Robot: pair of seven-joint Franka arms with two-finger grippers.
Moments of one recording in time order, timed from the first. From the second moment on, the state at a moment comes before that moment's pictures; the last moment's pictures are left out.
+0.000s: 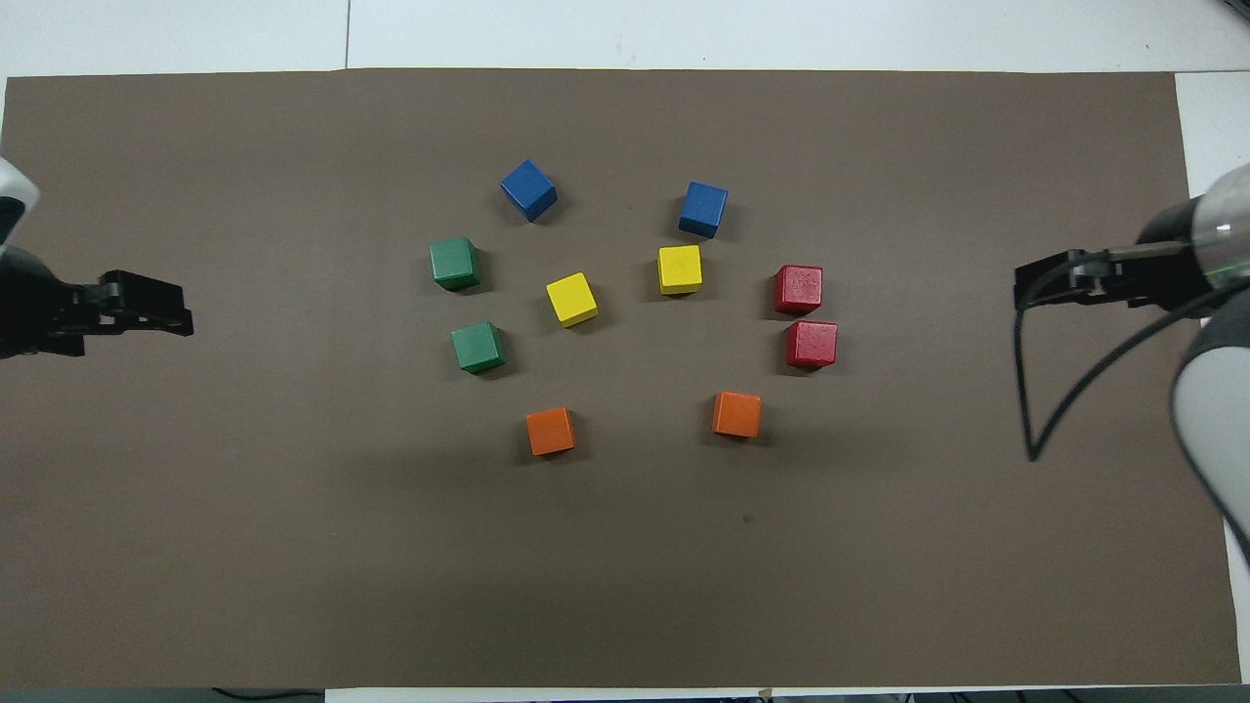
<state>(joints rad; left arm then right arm) -0.01 -0.09 -0.10 -1.75 -0.03 1.66 -0.20 0.09 -0.03 0.02 -1.67 -0.01 1.67 0.14</state>
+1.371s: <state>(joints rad) -0.34 0.27 -0.11 -1.94 -0.04 2.18 -0.68 0.26 0.17 0.03 -2.04 -0.01 2.32 0.42</state>
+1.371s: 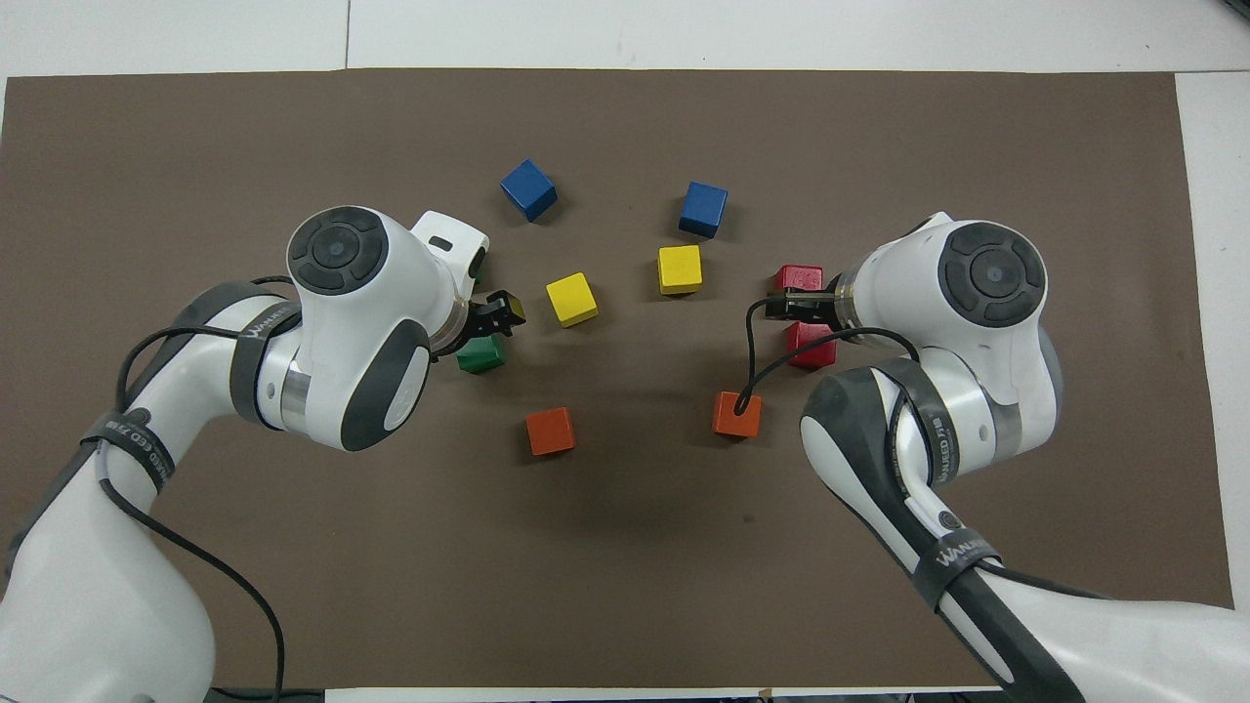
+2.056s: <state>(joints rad) -0.35 0.31 -0.10 -1.99 -0.04 2.29 -0.68 0.27 0.21 0.03 -2.10 -0.01 2.43 0.43</state>
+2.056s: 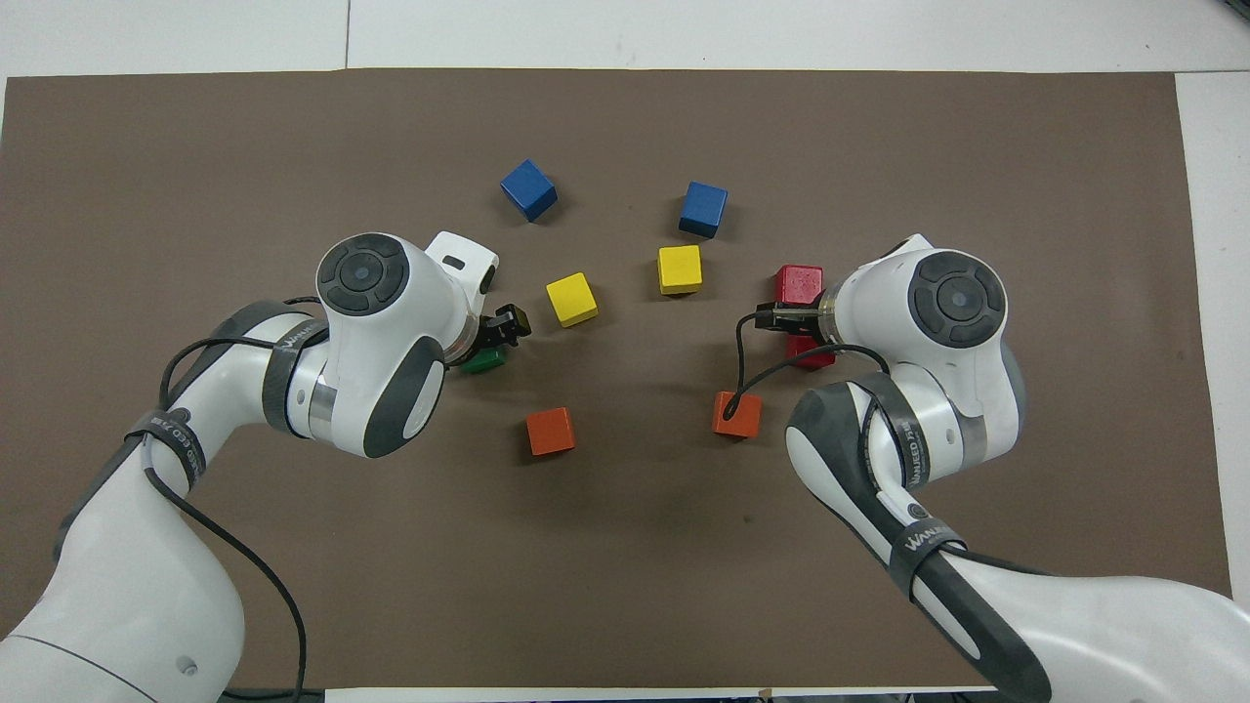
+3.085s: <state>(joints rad) -0.20 0.20 -0.08 -1.94 0.03 2.11 -0.46 0.26 0.22 0.02 -2.17 -0.01 2.52 0.39</state>
